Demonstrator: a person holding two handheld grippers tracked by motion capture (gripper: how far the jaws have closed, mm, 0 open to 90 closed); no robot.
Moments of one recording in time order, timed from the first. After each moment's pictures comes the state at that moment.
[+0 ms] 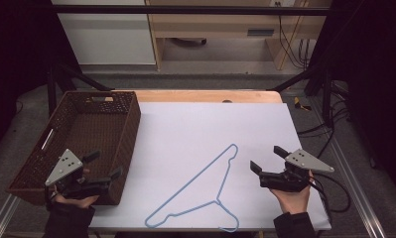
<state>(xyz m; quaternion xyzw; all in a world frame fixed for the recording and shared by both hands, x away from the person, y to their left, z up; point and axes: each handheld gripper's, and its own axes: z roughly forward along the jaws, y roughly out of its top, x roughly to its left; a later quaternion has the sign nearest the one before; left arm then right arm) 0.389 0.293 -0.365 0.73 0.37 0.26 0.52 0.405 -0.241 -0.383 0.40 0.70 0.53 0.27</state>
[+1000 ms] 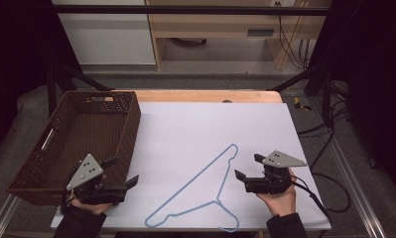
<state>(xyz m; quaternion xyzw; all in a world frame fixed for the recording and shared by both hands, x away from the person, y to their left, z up) 0.382 0.254 -0.372 0.77 0.33 0.22 0.50 0.412 -0.205 -0.397 0.39 0.76 0.47 0.20</state>
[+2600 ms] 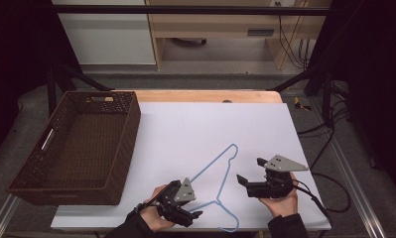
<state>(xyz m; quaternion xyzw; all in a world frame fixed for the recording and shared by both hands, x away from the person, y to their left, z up) 0.387 0.085 -0.437 0.93 0.16 0.09 0.33 0.406 -0.213 -0.408 0.39 0.77 0.47 0.20</state>
